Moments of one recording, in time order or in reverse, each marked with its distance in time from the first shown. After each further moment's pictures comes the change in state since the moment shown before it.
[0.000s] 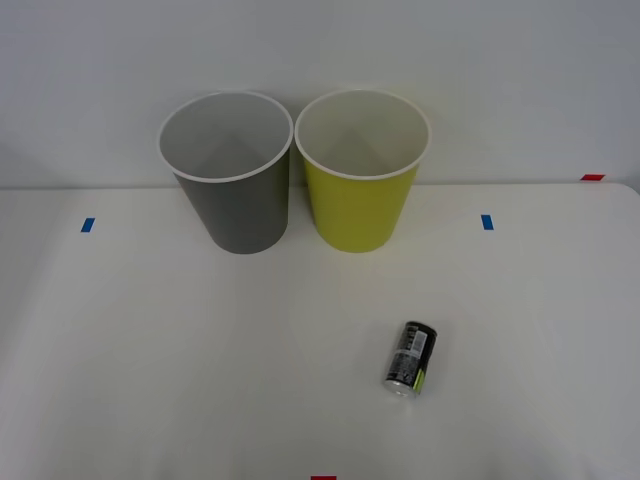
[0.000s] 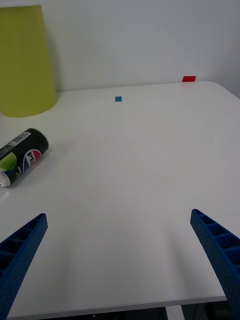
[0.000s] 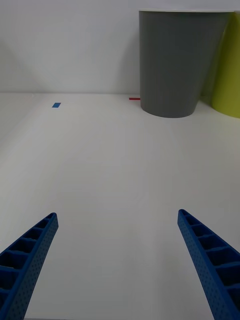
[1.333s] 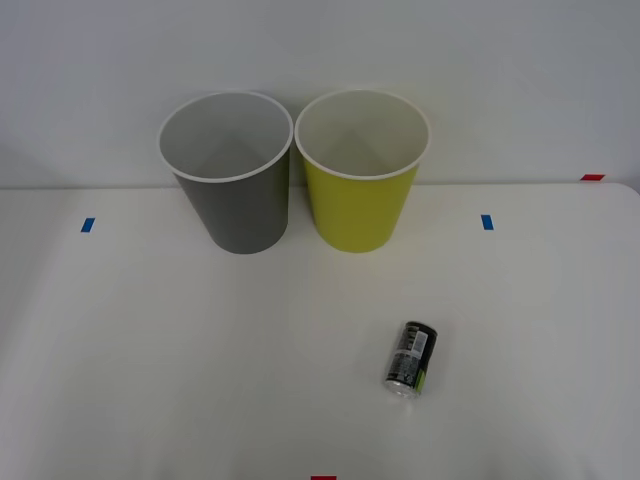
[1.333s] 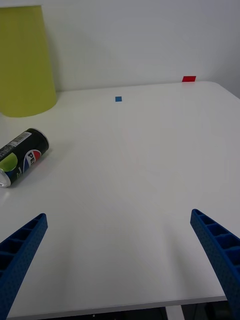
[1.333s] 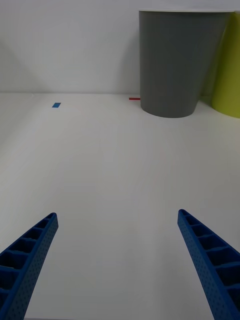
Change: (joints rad) right arm -0.005 0.002 0.001 0.004 0.000 0.003 0.000; left arm 0.000 0.000 0.000 0.000 0.000 0.000 0.000
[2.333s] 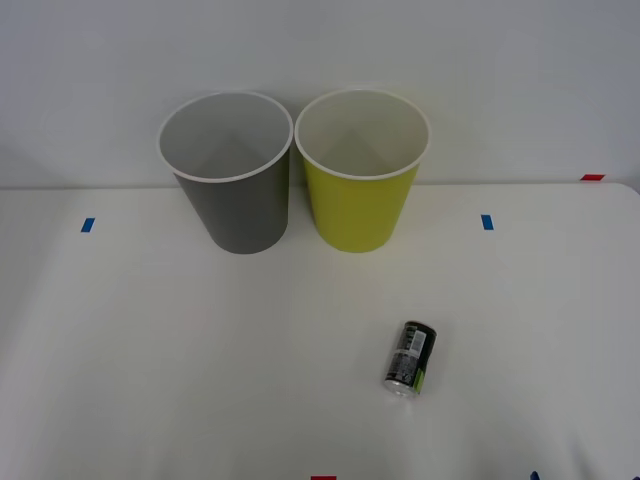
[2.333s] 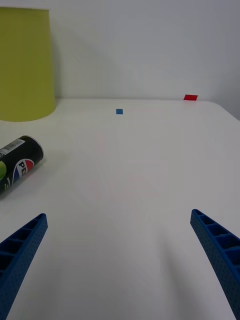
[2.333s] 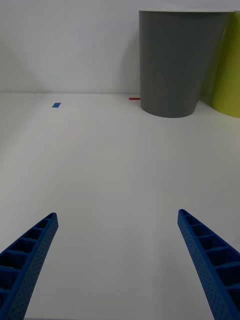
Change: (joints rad) right arm -0.098 -0.210 0.203 -0.043 -0.495 0.110 0.542; left arm 0.000 0.000 0.000 0.000 0.000 0.000 0.000
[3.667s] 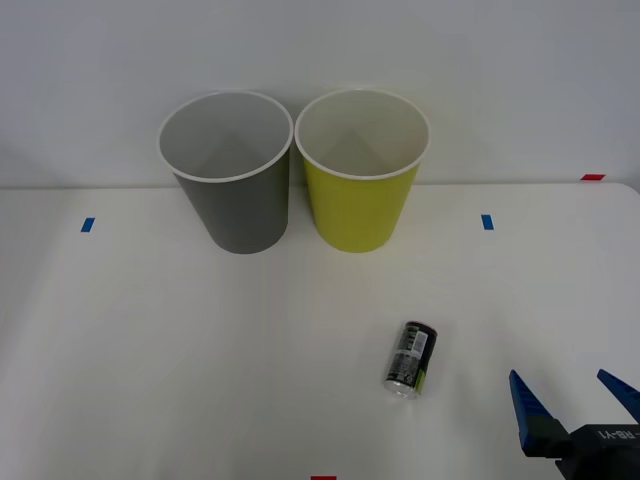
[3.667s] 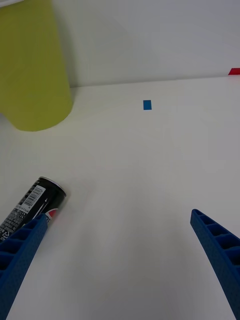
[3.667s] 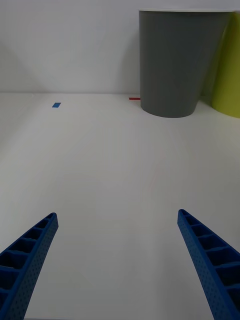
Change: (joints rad) right arm -0.126 -0.067 -0.162 -0.619 -0.248 1.014 -0.026; left arm 0.000 0.000 0.000 0.000 0.000 0.000 0.000
